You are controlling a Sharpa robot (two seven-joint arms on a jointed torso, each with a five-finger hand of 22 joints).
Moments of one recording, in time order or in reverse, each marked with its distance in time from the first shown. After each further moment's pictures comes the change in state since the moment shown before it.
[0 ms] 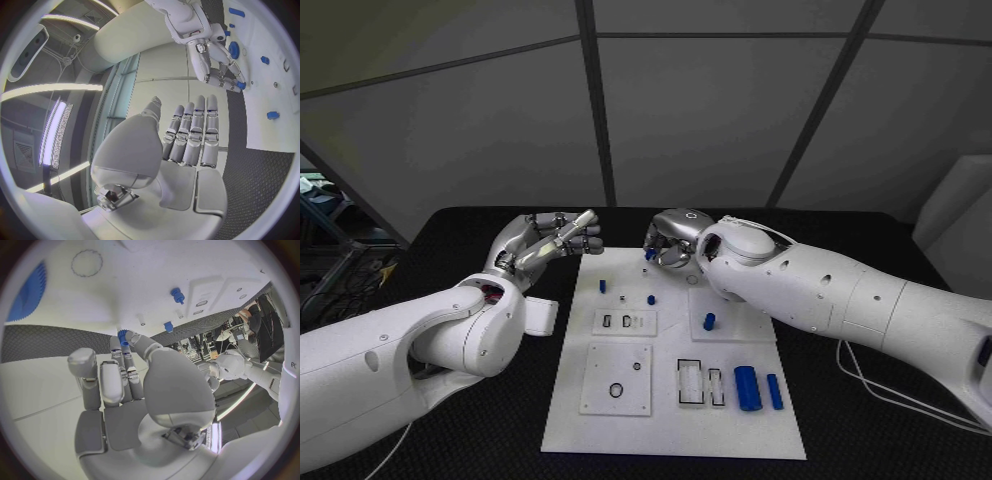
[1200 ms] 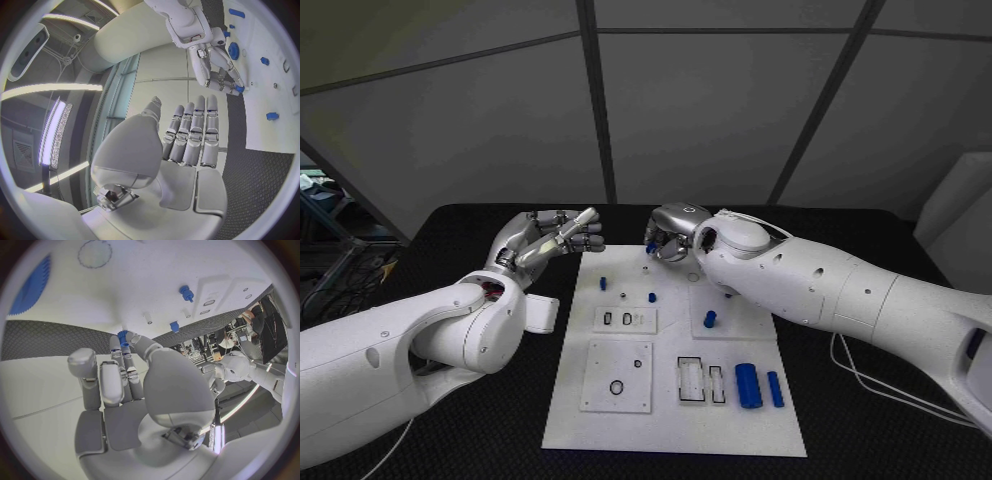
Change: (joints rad) left arm 0.001 0.000 0.000 -0.001 0.000 0.007 -0.004; left_hand 0.000 0.000 0.000 0.000 0.000 0.000 0.000 0.000 0.000 0.000 0.000 0.000 0.000 0.000 0.000 -0.005 0.002 0.000 0.000 0.000 0.000 0.000; right arm 0.008 0.031 0.005 -0.045 -0.015 0.021 -0.020; right_hand 0.000 0.000 0.003 0.003 0.000 -0.004 0.007 -0.002 -0.001 0.000 0.000 -0.004 -0.001 0.000 0.000 0.004 0.000 0.000 0.000 0.000 0.004 0.000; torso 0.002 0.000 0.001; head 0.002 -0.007
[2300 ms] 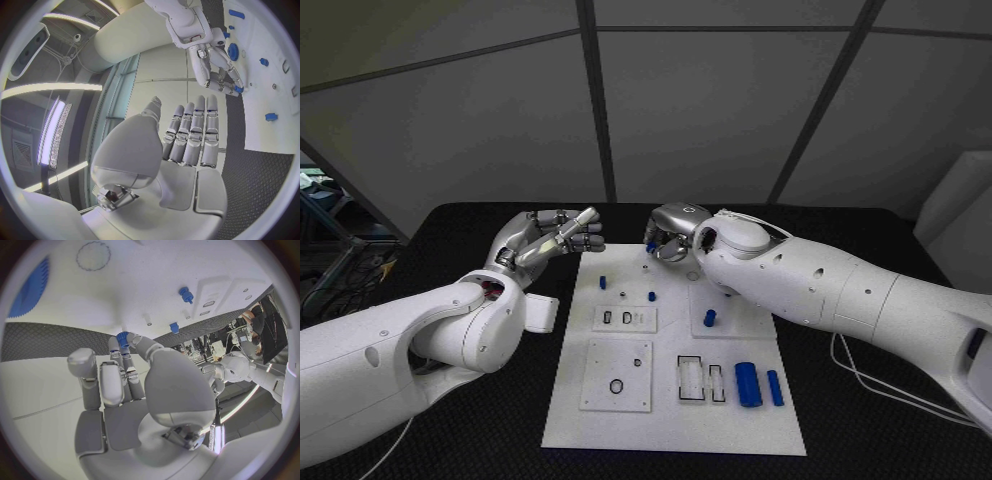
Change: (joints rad) left arm 0.000 0.000 0.000 -0.001 0.000 0.008 -0.006; left_hand 0.000 0.000 0.000 0.000 0.000 0.002 0.002 0.000 0.000 0.000 0.000 -0.005 0.000 0.000 0.000 0.000 0.001 0.000 0.000 0.000 0.000 0.000; right arm -0.002 -0.003 -0.001 0.007 -0.003 -0.003 -0.007; right_hand -0.020 -0.020 0.015 0.015 0.001 -0.016 0.006 -0.012 -0.005 -0.052 0.019 -0.013 -0.008 0.000 0.000 0.012 0.011 0.000 -0.009 0.009 0.004 0.001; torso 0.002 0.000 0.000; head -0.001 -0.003
